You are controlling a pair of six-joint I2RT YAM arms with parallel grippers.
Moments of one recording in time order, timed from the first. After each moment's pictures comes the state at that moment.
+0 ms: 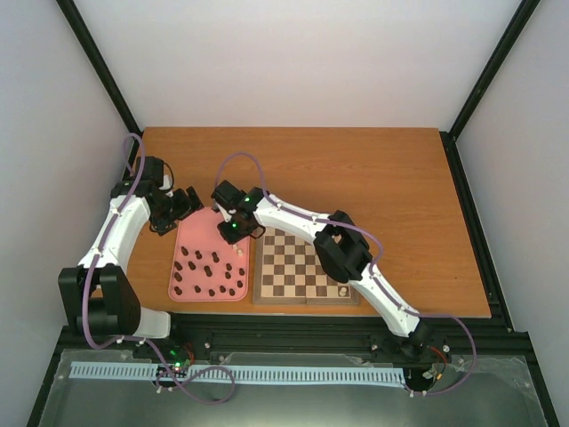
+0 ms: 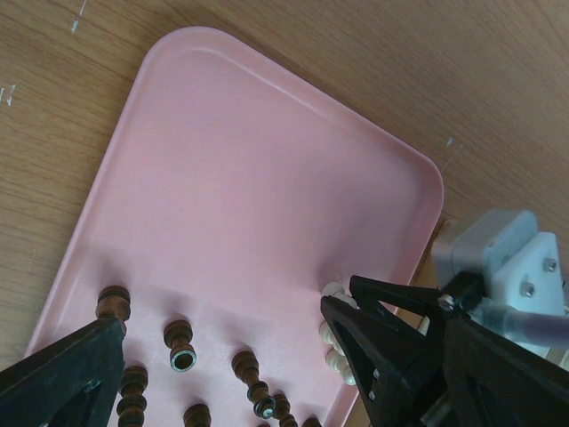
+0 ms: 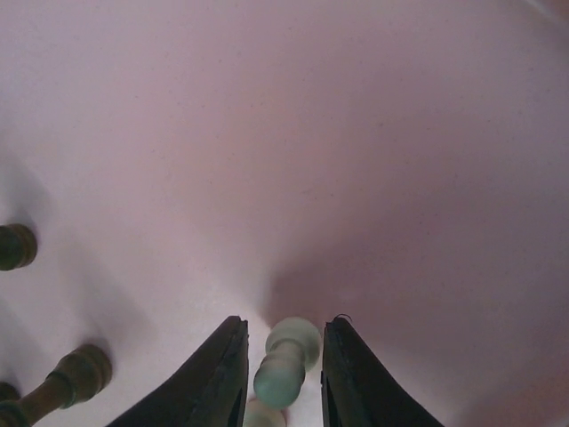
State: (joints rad) left arm 0.06 1.39 1.12 -0.92 0.24 -0.52; right arm 0.96 2.47 2.16 -0.84 -0.16 0.26
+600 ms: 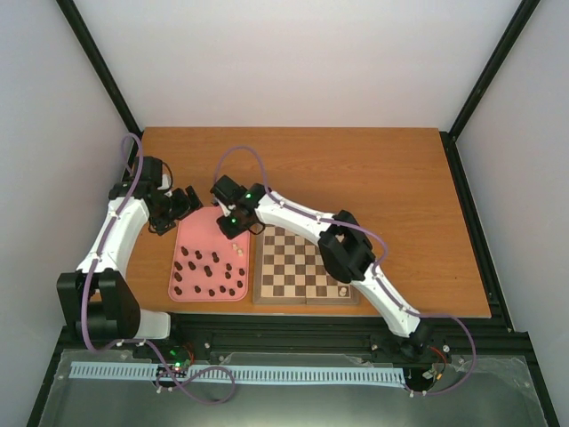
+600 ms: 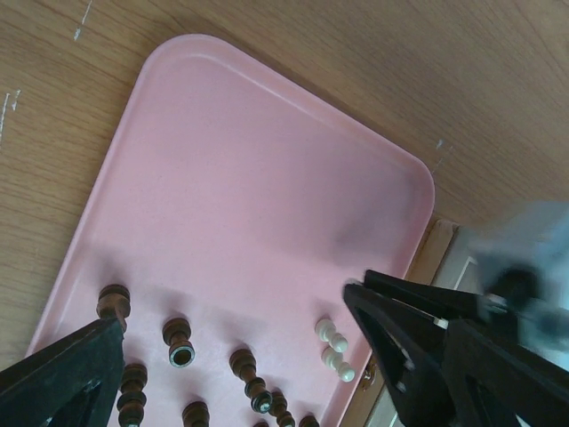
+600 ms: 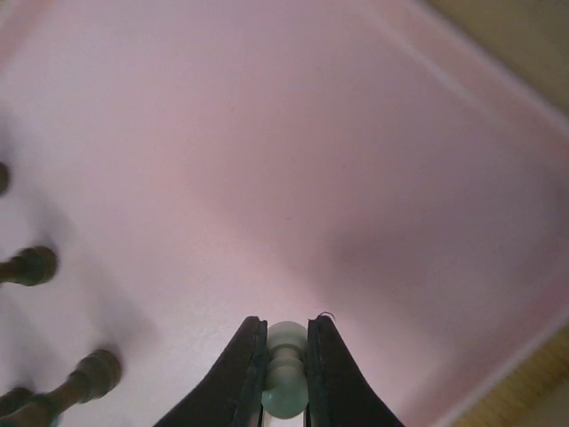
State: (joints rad) left arm 0.06 1.36 1.12 -0.92 0.24 -0.52; right arm 0.96 2.46 2.18 -0.84 -0.11 0.25
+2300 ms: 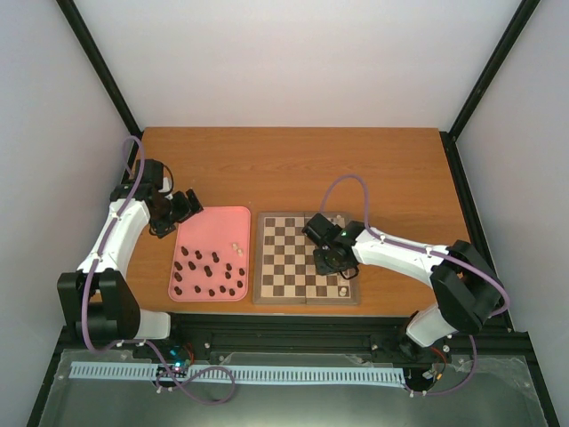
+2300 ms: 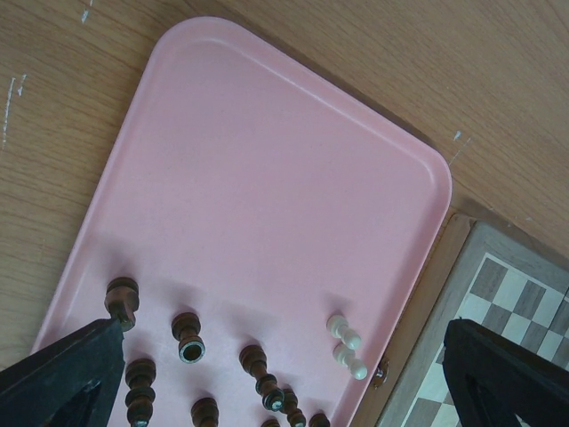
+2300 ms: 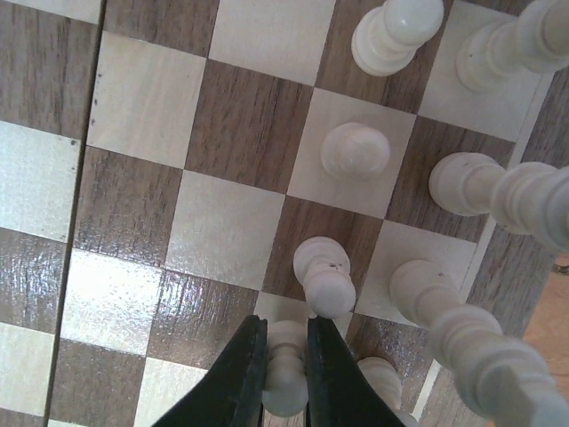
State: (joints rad) left arm 0.06 1.36 1.09 -0.92 0.23 -0.52; right arm 0.83 1.51 0.92 -0.76 0.14 0.59
